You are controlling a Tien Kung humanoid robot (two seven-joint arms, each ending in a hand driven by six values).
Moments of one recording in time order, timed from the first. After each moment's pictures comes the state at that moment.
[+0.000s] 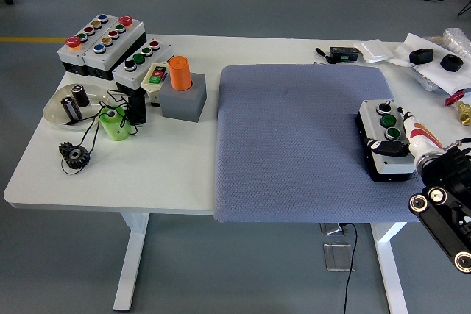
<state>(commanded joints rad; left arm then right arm) -0.10 0.10 -0.06 -0.19 -0.29 0.27 -0.13 0.42 -0.24 1.10 1.24 -1.82 -0.16 -0.65</state>
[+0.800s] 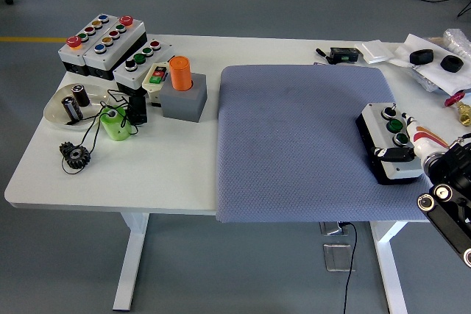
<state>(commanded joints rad) -0.10 0.11 -0.07 -0.19 -0.27 0.27 -0.13 0.47 -0.30 1.02 1.18 -1.82 -0.08 -0.65</state>
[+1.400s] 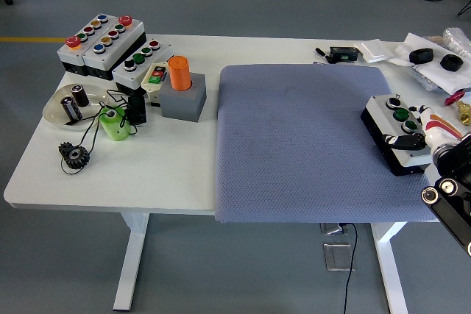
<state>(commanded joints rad) -0.10 0.11 -0.05 -0.19 -0.30 0.27 -0.14 0.50 -0.35 1.00 1.17 -1.79 -0.17 -0.63</state>
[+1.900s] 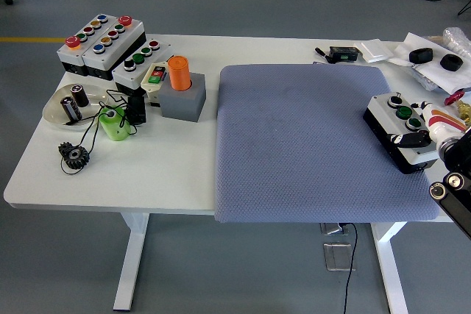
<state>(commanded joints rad) -0.11 0.11 -0.05 -0.19 -0.30 0.27 -0.14 0.56 -0.40 0.93 1.12 -1.83 -0.17 -0.57</state>
